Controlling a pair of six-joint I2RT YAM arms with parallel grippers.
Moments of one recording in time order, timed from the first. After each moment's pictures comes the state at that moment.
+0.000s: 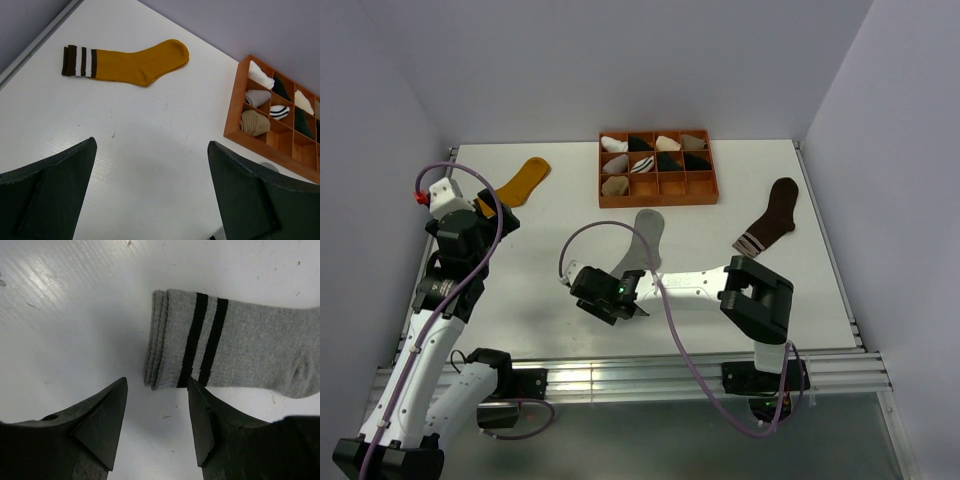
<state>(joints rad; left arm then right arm) -0.20 0.76 0.84 -0.38 -0.43 -0.52 1.22 1.84 1.20 -0.44 0.32 0.06</state>
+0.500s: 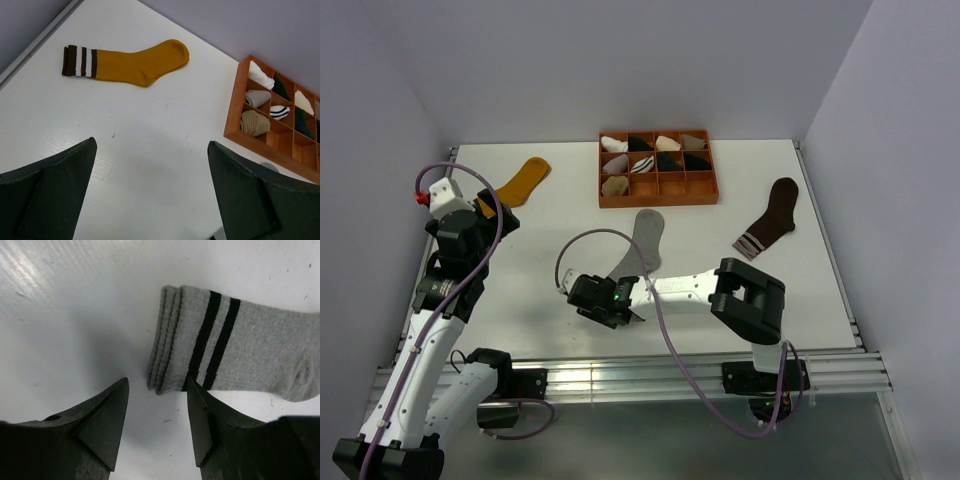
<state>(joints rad) -0.19 0.76 0.84 -0.38 -0.43 -0.52 1.25 1.89 1.20 -0.45 0.36 0.02</state>
